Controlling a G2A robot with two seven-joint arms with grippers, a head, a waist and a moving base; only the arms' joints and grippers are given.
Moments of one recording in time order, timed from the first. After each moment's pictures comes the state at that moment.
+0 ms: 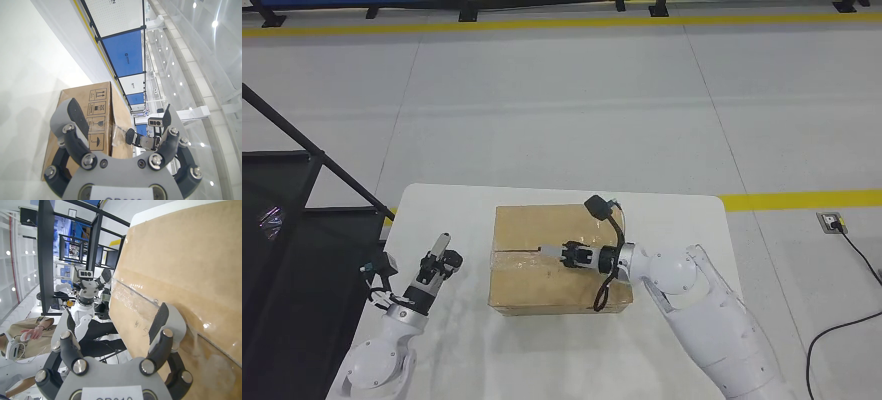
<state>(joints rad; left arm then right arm) 1.30 -1.20 -1.58 -1.53 -0.14 -0.30 -0.31 -0.70 -1.36 1.04 -1.30 -0.15 -0.07 0.86</state>
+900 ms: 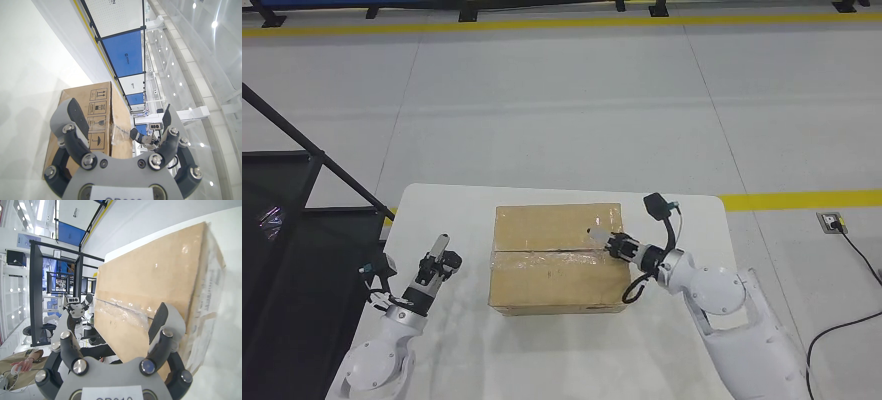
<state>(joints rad) 1.30 -1.20 -1.58 -1.53 -0.15 -0.31 -0.31 -0.93 -1.29 1.28 -1.59 -0.27 0.10 0.74</state>
